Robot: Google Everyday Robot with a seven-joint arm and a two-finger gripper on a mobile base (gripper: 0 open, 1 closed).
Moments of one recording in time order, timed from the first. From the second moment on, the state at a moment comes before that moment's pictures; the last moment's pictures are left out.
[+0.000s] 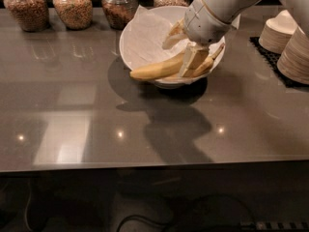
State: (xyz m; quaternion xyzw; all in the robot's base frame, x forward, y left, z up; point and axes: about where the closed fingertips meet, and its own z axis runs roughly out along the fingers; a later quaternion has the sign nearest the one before) arm 0.599 -0.060 0.925 -0.82 0.50 0.05 0.26
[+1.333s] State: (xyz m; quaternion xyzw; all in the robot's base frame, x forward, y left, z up) arm 0.601 -0.061 0.911 -0.82 0.50 0.06 0.25
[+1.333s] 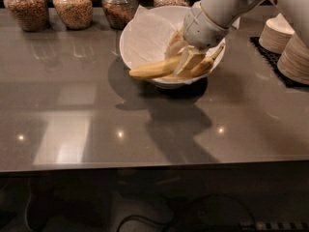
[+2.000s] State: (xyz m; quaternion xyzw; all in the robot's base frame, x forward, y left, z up) arm 0.600 -0.066 0.941 -0.83 0.49 0.03 0.27
